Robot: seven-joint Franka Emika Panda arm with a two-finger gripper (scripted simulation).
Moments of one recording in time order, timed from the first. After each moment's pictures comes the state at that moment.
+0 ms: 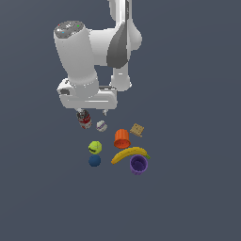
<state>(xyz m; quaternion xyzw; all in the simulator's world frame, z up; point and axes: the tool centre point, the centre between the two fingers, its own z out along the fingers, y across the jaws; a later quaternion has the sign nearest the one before) -0.036 -0.112 0.233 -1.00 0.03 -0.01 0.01</state>
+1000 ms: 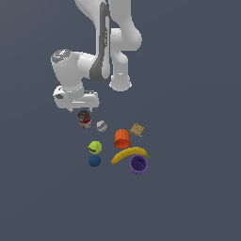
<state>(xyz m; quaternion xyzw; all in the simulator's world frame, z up) -0.141 -0.207 0.131 -1.00 -0.02 0.00 0.00</state>
